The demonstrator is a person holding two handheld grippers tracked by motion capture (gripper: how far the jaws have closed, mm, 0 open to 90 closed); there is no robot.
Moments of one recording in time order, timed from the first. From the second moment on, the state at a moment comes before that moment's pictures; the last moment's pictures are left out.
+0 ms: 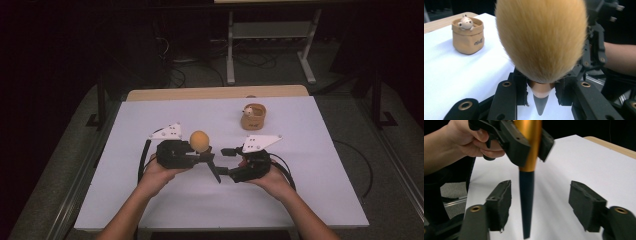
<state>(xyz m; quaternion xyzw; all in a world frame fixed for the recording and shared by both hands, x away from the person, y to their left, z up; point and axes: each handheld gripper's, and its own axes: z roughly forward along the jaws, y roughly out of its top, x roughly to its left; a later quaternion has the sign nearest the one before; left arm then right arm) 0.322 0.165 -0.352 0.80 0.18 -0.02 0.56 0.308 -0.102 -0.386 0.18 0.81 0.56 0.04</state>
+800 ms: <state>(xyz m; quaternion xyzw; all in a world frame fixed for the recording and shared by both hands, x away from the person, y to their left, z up) 0.333 0.146 -0.347 0.84 0.08 -0.07 0.53 0.313 -0.107 -0.394 0.13 0.80 0.58 -0.02</state>
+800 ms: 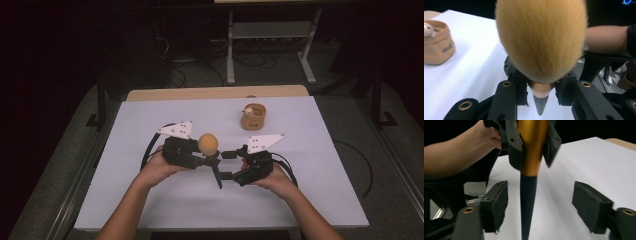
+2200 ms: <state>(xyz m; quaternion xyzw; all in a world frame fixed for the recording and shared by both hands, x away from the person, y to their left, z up) 0.330 0.142 -0.350 0.85 0.07 -0.06 0.52 0.312 -0.085 -0.403 0.12 0.80 0.58 -0.04</state>
